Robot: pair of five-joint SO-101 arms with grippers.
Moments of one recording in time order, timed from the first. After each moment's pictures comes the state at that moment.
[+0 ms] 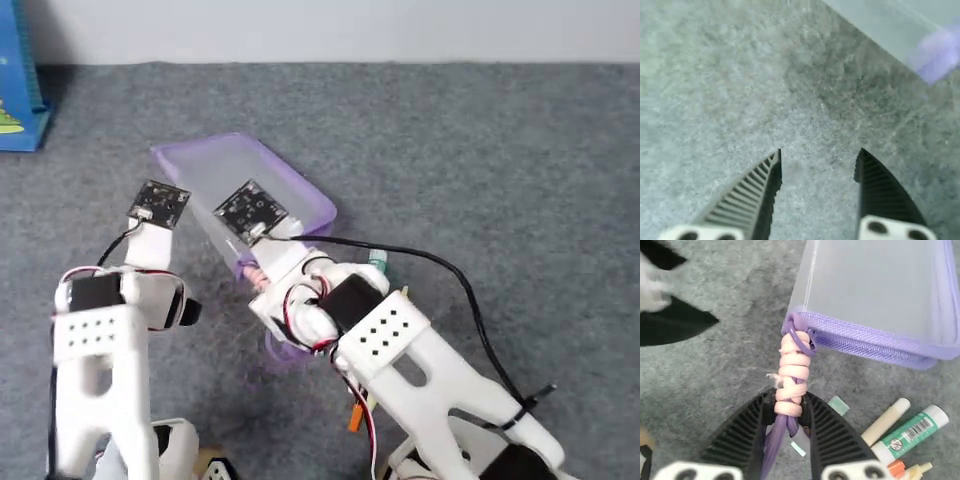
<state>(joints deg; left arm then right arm) -13.6 -40.7 49.2 75.4 -18.8 -44.0 -26.5 32.4 60.4 1.7</state>
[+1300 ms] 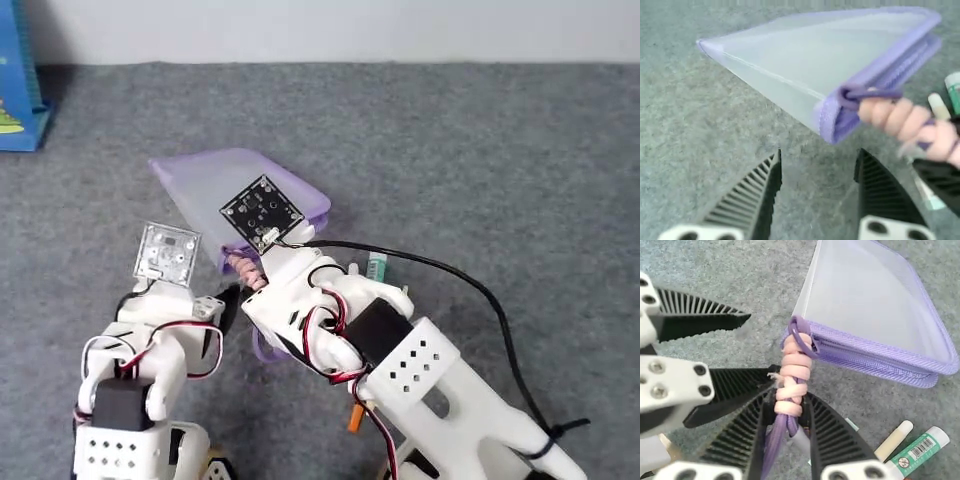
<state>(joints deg) 0.5 -78.4 68.7 65.5 -2.4 -47.8 -37.0 32.5 60.0 -2.4</state>
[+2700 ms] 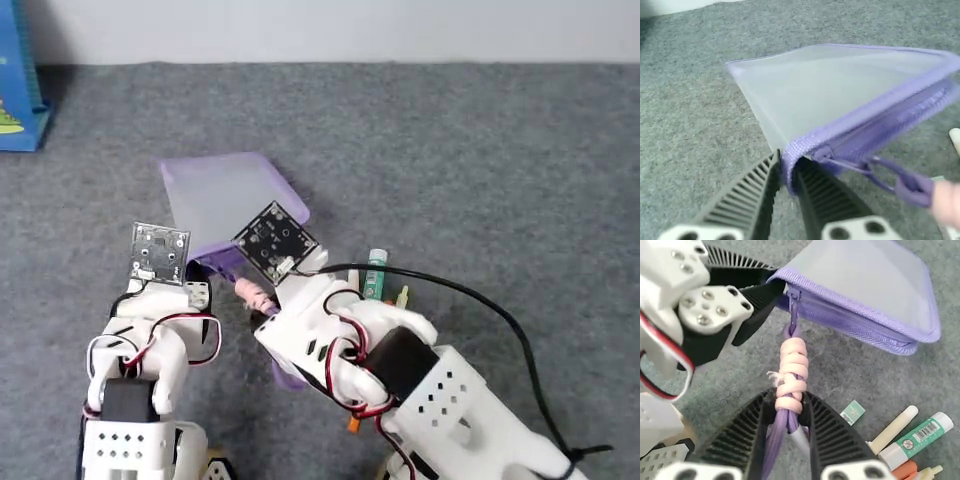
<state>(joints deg) -2.5 -78.5 76.4 51.9 -1.7 -50.3 -47.0 37.0 65.8 -1.2</state>
